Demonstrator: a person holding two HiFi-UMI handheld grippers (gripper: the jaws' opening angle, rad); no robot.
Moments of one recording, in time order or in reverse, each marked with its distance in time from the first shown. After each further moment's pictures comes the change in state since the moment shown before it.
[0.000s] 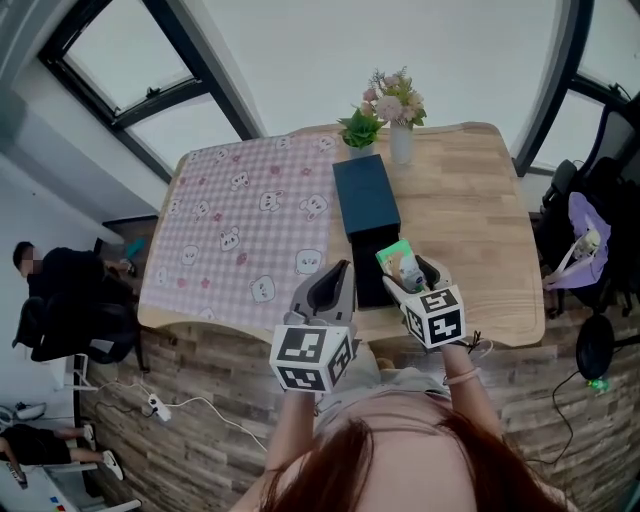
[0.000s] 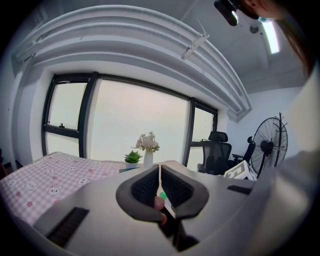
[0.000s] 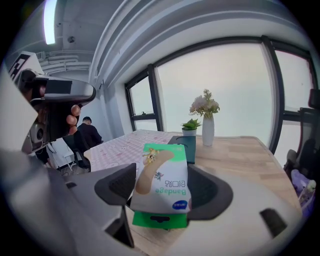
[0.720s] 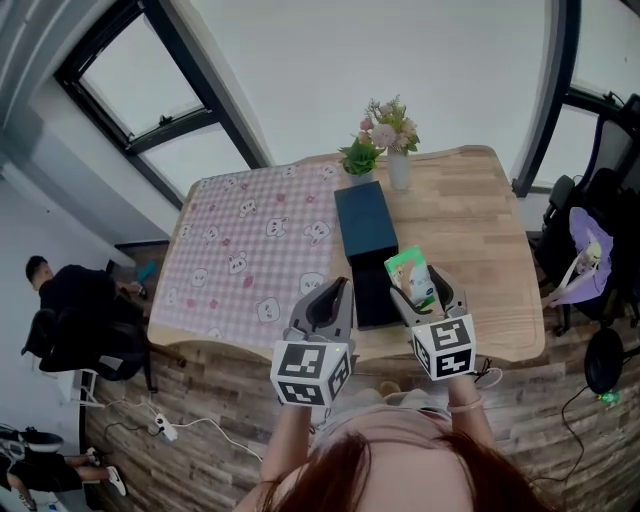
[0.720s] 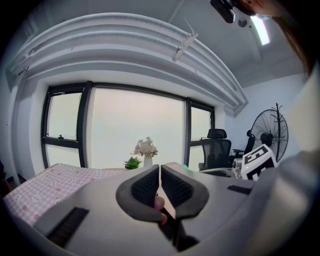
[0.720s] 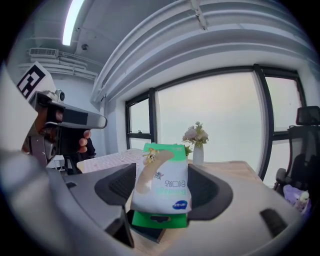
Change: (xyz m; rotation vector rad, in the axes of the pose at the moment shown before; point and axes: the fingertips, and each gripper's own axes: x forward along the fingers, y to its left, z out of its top) left arm -0.010 -0.022 0.019 0.091 -0.024 0.017; right arm -0.072 -0.008 0.059 -0.071 -0.245 -0.094
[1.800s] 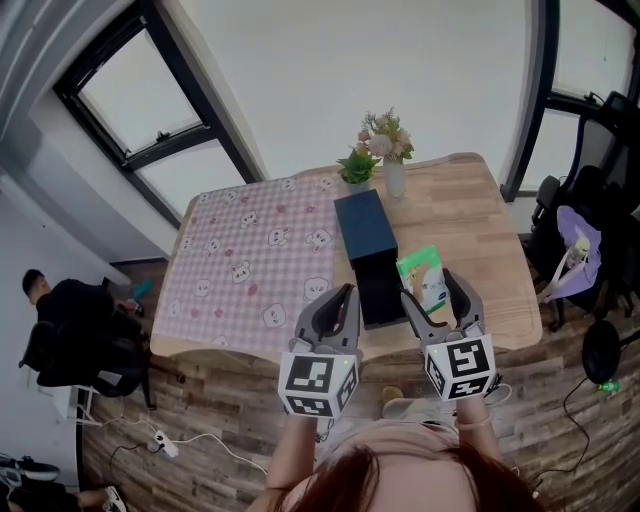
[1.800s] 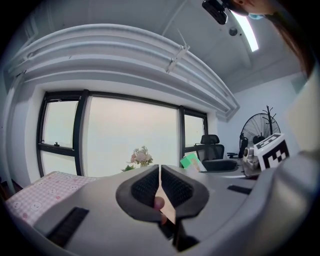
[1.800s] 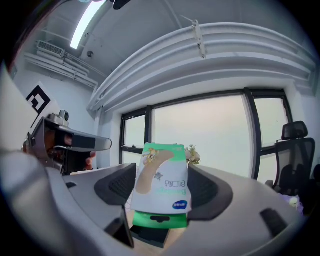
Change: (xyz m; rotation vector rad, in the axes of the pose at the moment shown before) left arm -0.054 -0.011 0.023 0.038 -0.084 -0.058; right arm -0.077 0.034 0.061 -0.025 -0.175 -0.112
